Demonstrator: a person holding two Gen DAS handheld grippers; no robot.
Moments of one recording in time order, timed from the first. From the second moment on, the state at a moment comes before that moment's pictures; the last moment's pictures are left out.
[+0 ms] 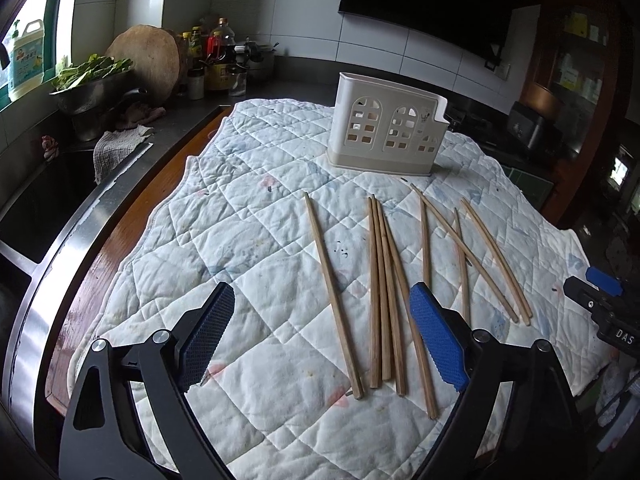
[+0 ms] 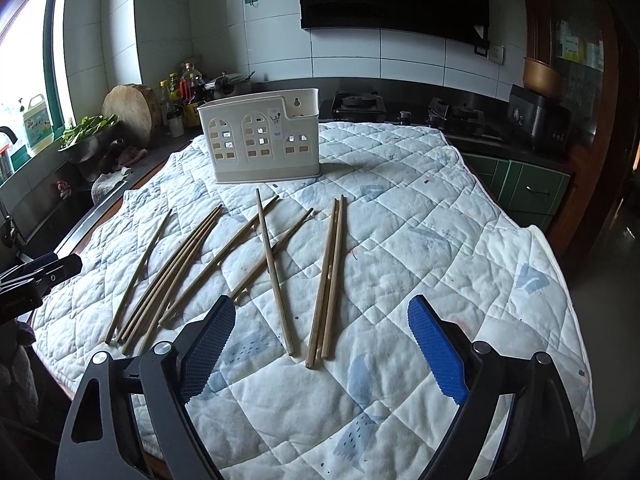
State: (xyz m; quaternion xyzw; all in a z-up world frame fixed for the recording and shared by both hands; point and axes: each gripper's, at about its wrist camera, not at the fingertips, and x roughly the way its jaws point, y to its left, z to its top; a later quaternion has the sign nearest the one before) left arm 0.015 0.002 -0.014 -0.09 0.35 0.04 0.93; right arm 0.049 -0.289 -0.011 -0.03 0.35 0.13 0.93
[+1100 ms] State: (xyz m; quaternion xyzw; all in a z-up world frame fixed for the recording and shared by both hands) left arm 0.050 -0.010 -0.078 -0.10 0.45 0.02 0.89; right arm 0.085 -0.295 -0.058 0.01 0.42 0.15 0.90
